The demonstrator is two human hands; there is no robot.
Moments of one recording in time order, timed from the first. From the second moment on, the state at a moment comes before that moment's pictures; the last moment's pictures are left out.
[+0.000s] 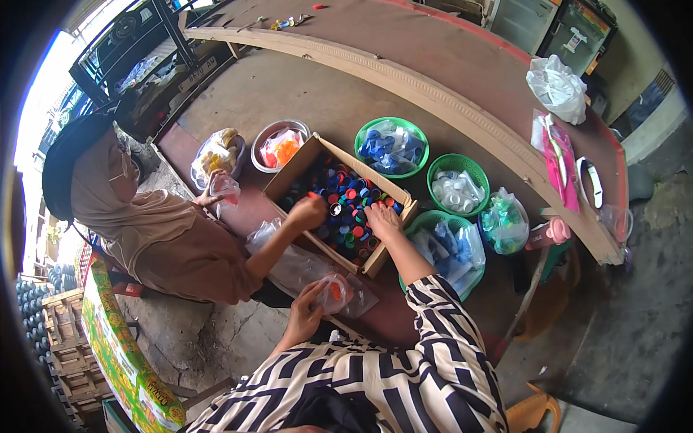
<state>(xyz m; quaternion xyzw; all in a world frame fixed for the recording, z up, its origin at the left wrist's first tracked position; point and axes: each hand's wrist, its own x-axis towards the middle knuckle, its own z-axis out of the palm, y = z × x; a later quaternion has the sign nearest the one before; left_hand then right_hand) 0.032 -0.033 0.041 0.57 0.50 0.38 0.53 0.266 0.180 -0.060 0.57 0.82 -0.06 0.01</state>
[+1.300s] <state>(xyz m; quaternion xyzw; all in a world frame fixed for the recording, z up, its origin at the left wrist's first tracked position) 0.020 -0.042 0.037 0.60 0.49 0.39 0.50 0.265 0.182 -0.047 0.61 0.76 -0.20 -0.12</state>
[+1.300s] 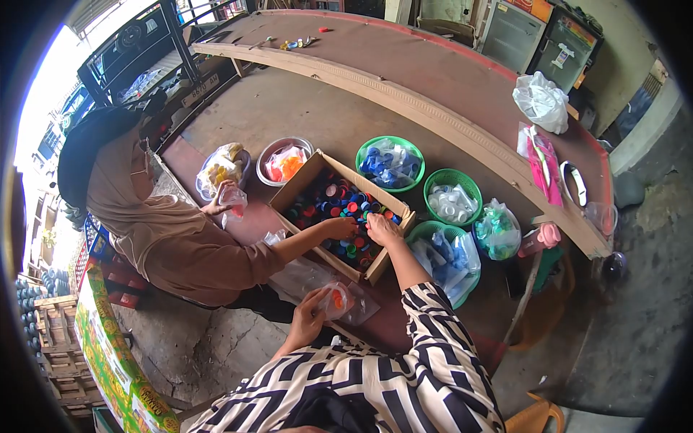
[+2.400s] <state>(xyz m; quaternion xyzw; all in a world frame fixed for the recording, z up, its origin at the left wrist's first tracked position) 0.035 -0.020 0.039 0.67 0.46 0.37 0.44 0.219 -0.015 0.047 0.46 0.68 -0.27 -0.50</state>
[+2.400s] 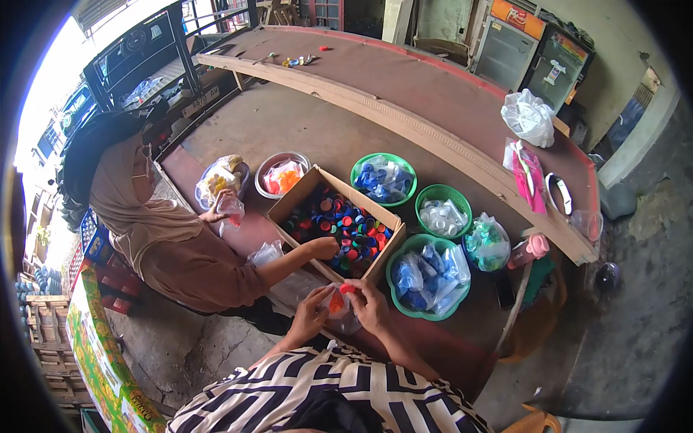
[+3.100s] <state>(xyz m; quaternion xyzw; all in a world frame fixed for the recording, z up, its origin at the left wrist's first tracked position) 0.039 -0.020 0.040 0.70 0.46 0.37 0.41 0.218 -0.021 0.061 0.49 0.76 -0.31 -0.31</state>
